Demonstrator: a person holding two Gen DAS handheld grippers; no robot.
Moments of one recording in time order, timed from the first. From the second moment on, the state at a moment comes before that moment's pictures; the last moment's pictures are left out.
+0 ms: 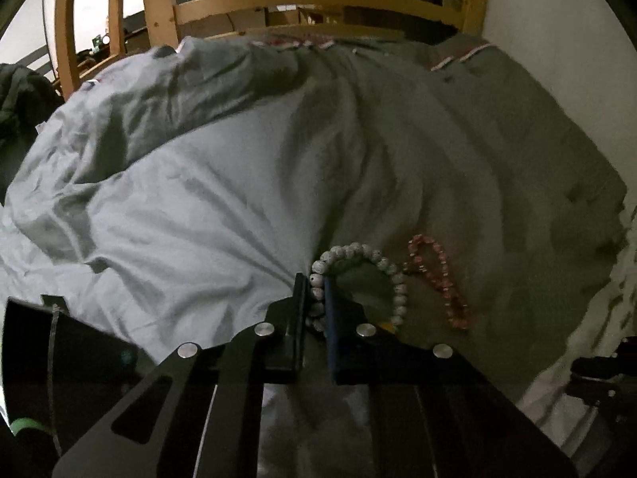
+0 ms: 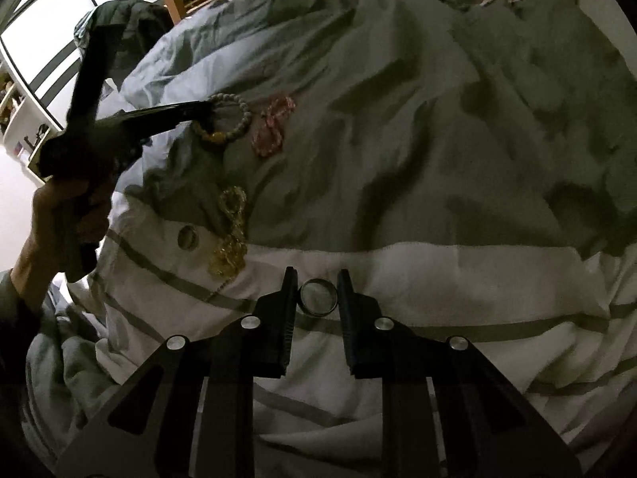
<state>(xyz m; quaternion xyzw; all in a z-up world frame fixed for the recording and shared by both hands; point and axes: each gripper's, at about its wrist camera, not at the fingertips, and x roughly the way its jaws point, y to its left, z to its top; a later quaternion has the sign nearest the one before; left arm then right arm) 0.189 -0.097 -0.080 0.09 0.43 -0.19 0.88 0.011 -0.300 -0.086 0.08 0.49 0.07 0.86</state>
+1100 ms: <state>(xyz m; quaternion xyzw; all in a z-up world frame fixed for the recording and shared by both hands) 0.040 -0.024 0.010 0.07 0.38 -0.17 0.91 -0.024 -0.327 -0.056 0.26 0.44 0.14 0.85</state>
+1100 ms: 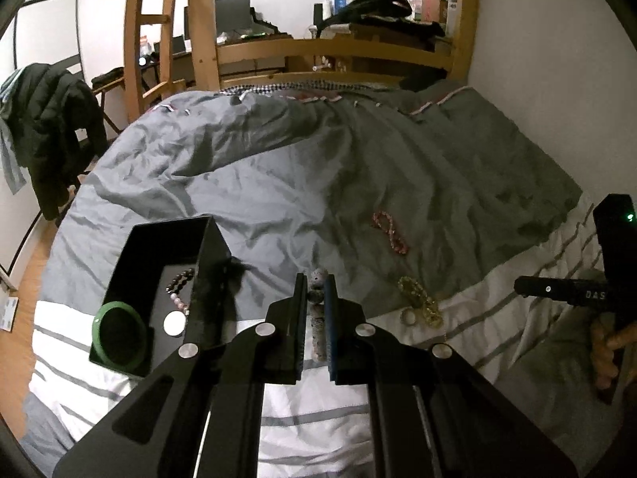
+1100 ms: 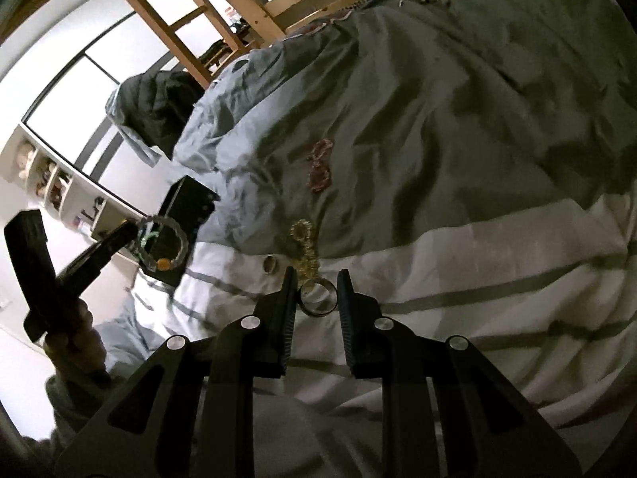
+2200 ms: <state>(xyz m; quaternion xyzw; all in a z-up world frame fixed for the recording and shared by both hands) 0.114 0.121 0.020 0.02 0.39 -0.10 0.92 0.071 -0.104 0.020 -0.06 0.45 0.16 0.88</state>
